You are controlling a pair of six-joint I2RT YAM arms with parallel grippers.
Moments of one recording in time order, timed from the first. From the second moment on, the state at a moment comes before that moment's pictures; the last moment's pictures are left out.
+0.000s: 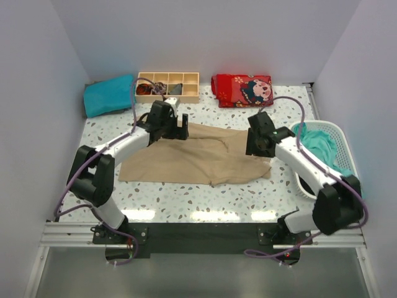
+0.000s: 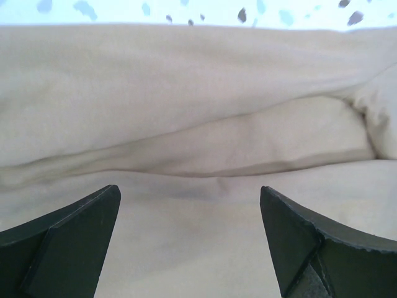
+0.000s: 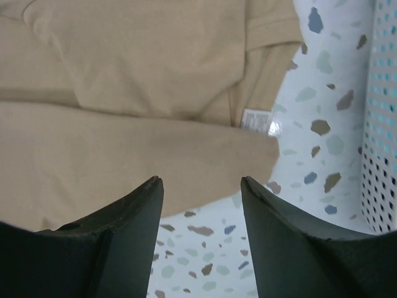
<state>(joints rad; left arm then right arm) -0.42 1.70 1.11 -0.22 0.05 -0.28 0.41 1.30 1.04 -0.81 0.32 0.49</state>
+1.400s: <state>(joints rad) -0.26 2.01 1.27 -0.01 0.00 -0.28 0.33 2.06 1.51 -0.49 0.18 0.33</state>
